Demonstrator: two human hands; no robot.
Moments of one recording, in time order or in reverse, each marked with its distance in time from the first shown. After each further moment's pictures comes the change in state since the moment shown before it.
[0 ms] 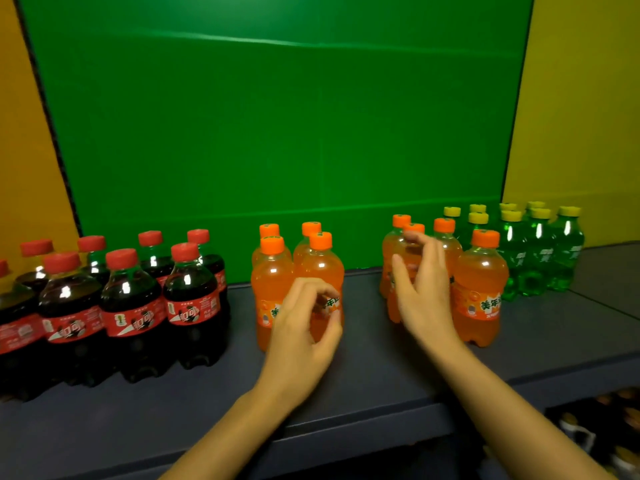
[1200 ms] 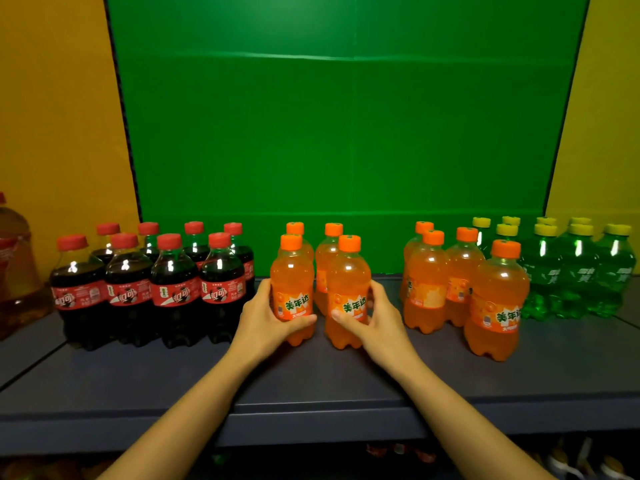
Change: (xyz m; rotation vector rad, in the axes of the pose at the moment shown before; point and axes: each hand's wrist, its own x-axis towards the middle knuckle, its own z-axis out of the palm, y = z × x) left_hand -0.008 -0.041 -0.035 0.024 0.000 -0.571; right_hand -0.043 -0.002 0.034 0.290 -0.553 0.269
